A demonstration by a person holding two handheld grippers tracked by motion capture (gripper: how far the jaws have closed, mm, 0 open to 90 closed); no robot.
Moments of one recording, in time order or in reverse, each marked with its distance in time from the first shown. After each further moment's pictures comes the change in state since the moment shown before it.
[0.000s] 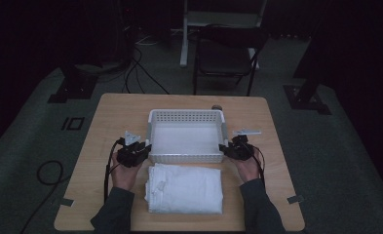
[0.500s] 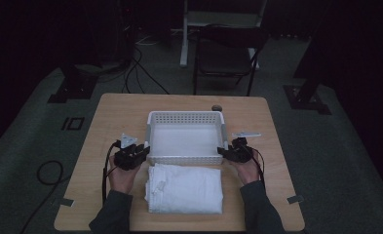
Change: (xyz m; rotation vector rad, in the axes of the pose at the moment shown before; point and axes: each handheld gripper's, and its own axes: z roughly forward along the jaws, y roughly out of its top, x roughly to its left) left arm 0.003 -0.003 -0.017 -0.036 -0.023 -0.027; right arm 0.001 -0.007 0.001 0.006 0.033 0.007
